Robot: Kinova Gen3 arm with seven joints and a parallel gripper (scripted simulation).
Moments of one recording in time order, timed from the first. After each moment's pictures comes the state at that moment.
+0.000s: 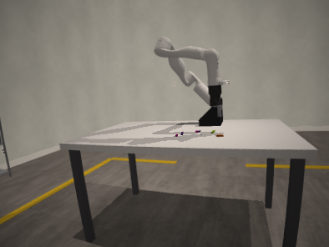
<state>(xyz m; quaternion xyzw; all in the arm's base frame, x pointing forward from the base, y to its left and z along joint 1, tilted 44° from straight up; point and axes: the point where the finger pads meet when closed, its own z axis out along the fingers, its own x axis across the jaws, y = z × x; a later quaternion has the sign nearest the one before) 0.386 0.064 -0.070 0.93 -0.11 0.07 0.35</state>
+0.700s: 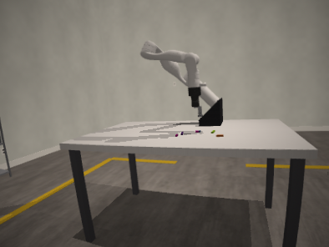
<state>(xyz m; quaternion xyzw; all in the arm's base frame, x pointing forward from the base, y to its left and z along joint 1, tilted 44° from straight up) 0.365 -0.031 0.013 0.92 0.14 -0.03 0.36</state>
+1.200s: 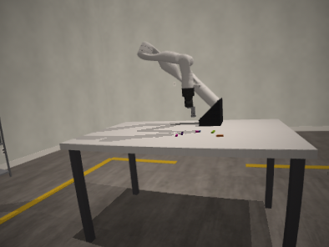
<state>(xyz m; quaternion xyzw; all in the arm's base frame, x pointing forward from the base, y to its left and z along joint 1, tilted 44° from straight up) 0.354 -0.068 0.043 0.91 0.21 -0.05 0.37</state>
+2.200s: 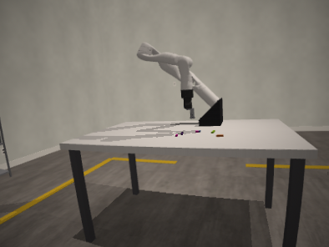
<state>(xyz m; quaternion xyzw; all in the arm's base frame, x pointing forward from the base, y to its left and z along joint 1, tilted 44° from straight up) 0.357 -0.078 0.041 0.90 0.21 -0.05 0.37</state>
